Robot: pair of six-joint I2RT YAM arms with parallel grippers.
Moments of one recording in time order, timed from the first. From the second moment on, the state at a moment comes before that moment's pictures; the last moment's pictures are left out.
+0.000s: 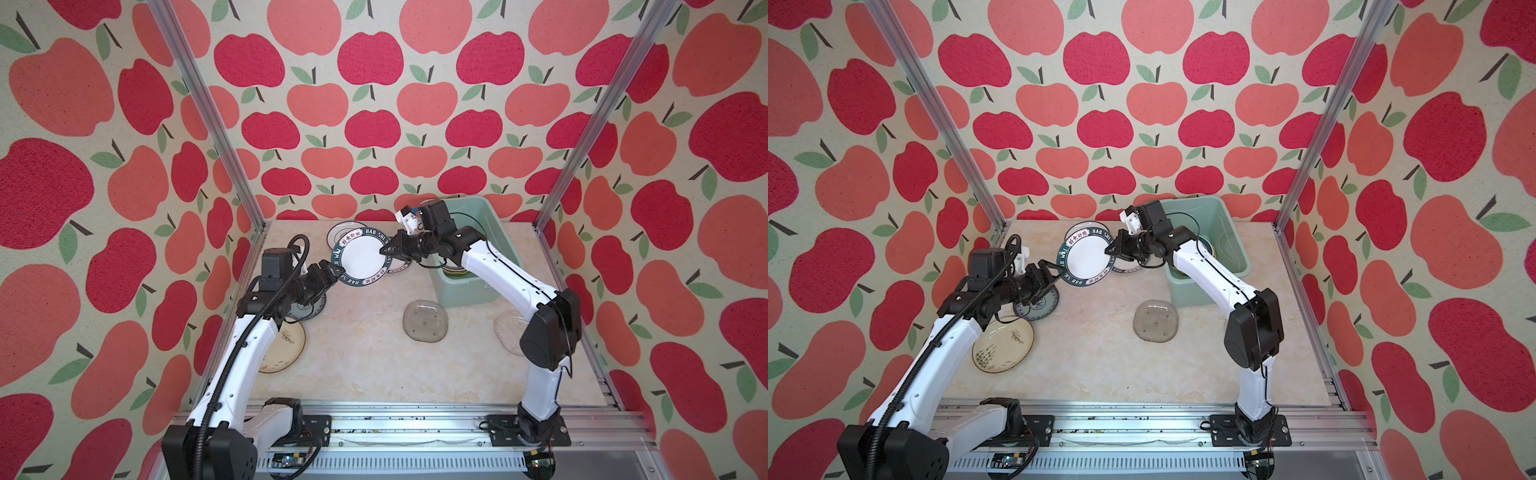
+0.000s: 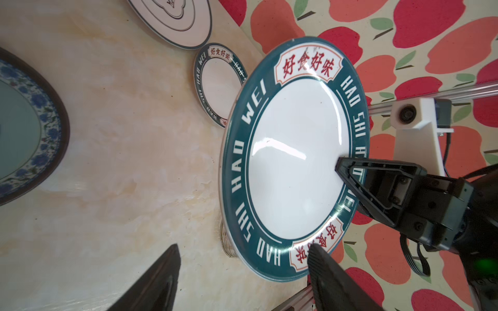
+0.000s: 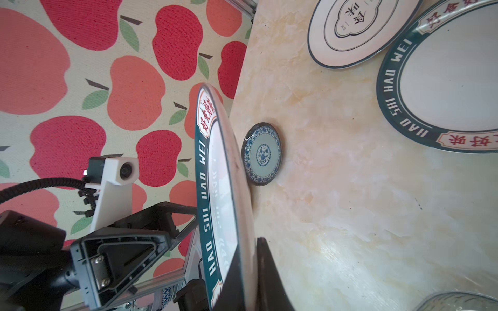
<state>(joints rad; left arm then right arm) -0.07 1.09 0.99 -0.53 0.58 -0.75 0.69 1.88 1.81 -0.55 -0.59 0.72</state>
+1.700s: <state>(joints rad) -0.17 1.06 0.84 -0.07 0.79 -1.21 0.68 1.69 1.44 -0.09 -0.74 1.02</state>
